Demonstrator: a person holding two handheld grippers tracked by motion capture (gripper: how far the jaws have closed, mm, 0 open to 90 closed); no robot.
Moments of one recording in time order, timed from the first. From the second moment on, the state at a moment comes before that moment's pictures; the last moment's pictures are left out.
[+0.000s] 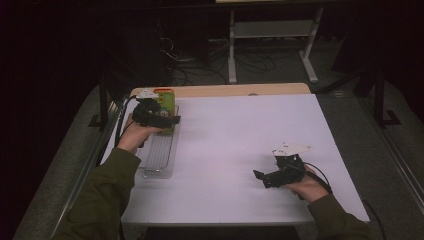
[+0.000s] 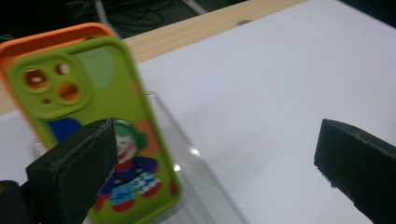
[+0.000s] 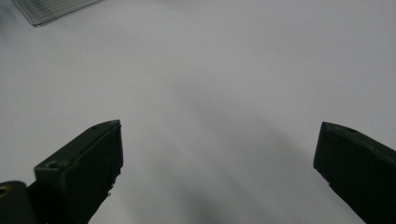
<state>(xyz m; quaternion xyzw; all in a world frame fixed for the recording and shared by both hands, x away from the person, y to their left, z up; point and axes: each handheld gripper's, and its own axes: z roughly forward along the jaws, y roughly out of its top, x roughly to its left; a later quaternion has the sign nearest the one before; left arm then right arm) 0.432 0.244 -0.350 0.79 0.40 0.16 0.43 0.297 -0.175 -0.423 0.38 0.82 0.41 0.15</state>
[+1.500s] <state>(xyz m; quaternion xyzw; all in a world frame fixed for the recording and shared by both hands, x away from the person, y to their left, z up) 0.326 0.256 -0.377 0.81 0.29 0.11 0.50 0.292 -0.182 -0.410 0.34 0.82 0.43 0.14</state>
